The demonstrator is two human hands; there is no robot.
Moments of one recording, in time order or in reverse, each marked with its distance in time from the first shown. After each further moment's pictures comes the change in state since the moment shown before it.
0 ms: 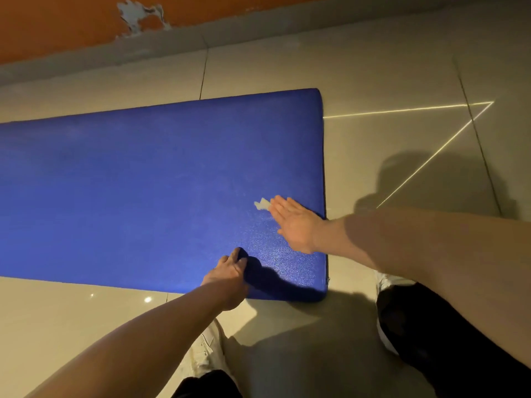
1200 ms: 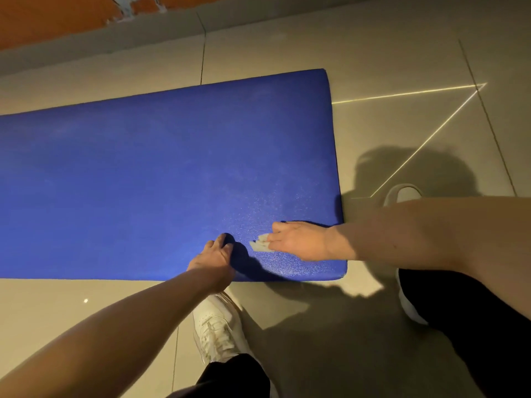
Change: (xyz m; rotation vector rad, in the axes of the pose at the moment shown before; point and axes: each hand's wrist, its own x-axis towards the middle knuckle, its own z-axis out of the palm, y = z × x) left_hand 0.001 -0.075 0.011 -0.004 0.087 -0.003; right_hand -0.011 -0.062 0.015 -0.016 0.053 -0.422
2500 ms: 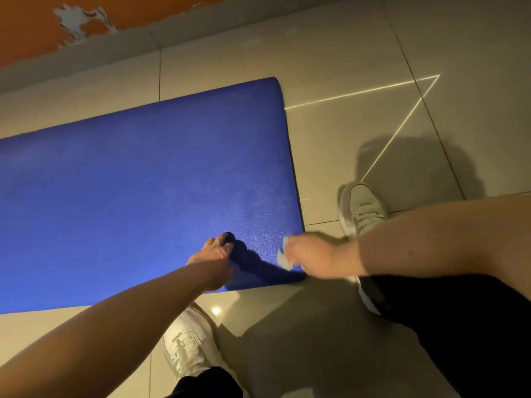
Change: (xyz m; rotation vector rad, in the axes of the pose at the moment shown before) left_hand 0.013 0.078 -0.031 0.139 -0.060 0.150; right_hand -0.095 0.009 0.031 0.297 -0.098 0.432
